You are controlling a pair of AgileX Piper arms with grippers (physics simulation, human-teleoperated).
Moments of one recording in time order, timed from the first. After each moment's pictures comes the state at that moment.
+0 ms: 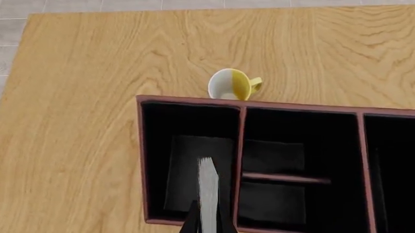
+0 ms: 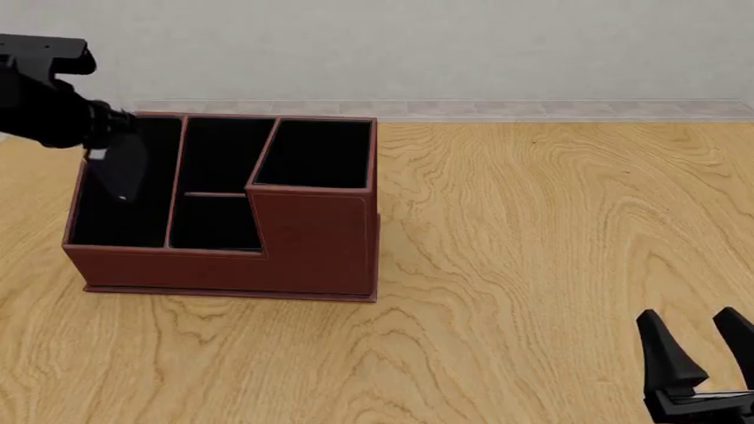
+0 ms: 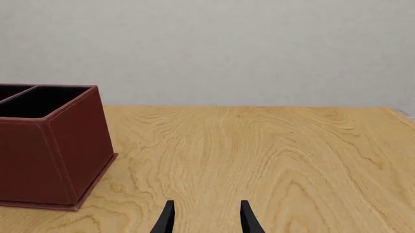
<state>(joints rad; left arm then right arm) 0.11 1.51 -1.41 0.73 0.11 0.04 0.11 0.00 -0.08 0.01</state>
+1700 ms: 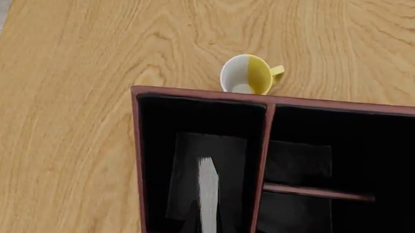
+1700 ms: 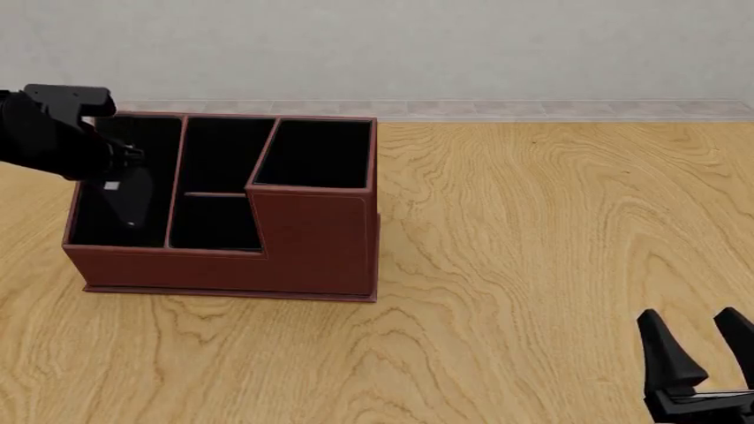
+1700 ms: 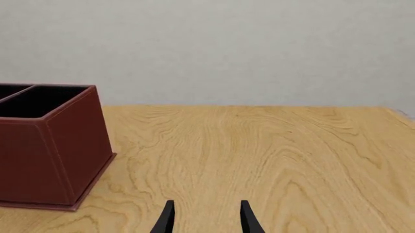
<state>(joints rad) 0.15 1.62 -1.31 0.56 0.13 0.04 0.12 0.00 -0.08 0.01</state>
